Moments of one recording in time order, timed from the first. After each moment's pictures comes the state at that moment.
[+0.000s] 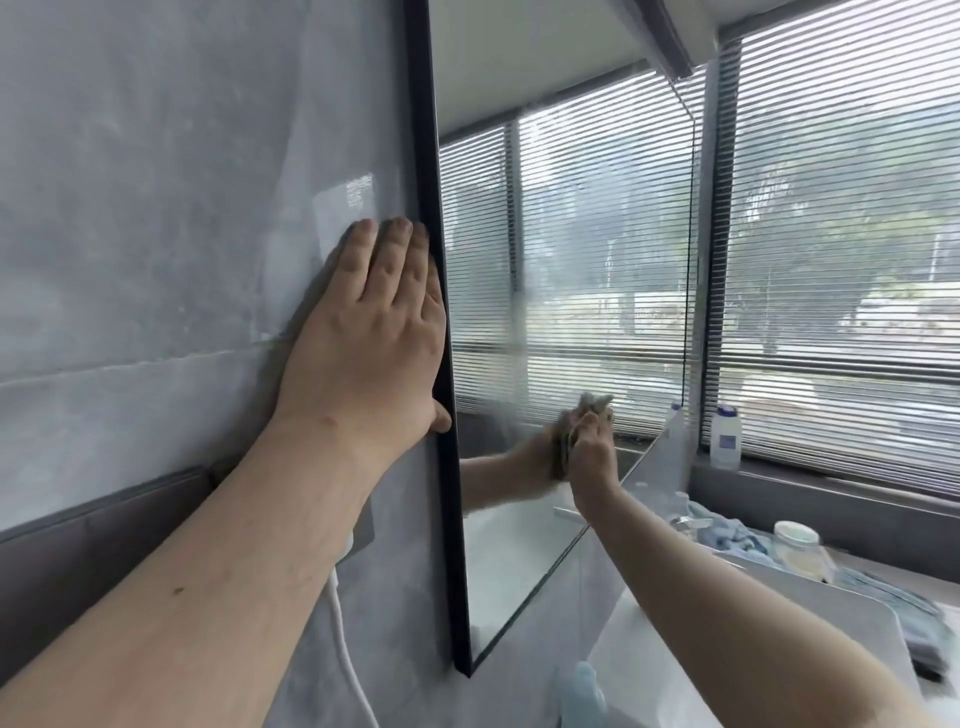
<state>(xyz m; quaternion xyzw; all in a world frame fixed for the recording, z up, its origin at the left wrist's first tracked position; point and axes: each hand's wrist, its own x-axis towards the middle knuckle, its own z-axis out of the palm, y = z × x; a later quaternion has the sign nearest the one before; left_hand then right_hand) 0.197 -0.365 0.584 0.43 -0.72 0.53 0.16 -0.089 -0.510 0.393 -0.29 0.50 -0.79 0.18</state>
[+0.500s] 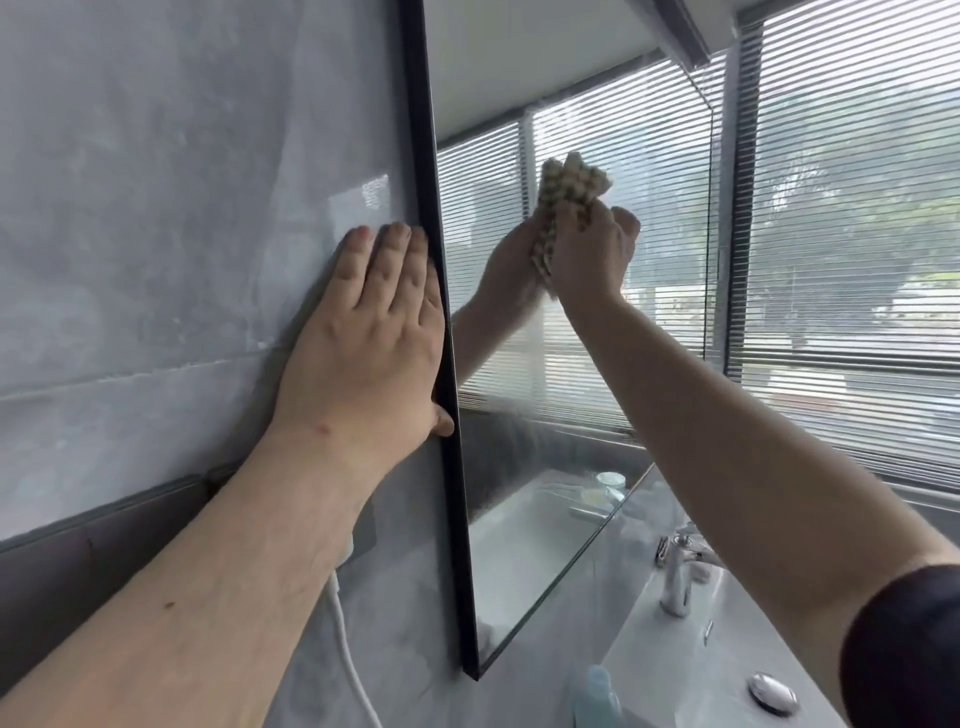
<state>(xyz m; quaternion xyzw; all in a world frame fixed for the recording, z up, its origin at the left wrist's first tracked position) 0.196 -0.364 0.584 0.44 -0.71 0.53 0.17 -0.039 -0.453 0.635 -0.40 0.56 -0.73 -0.10</state>
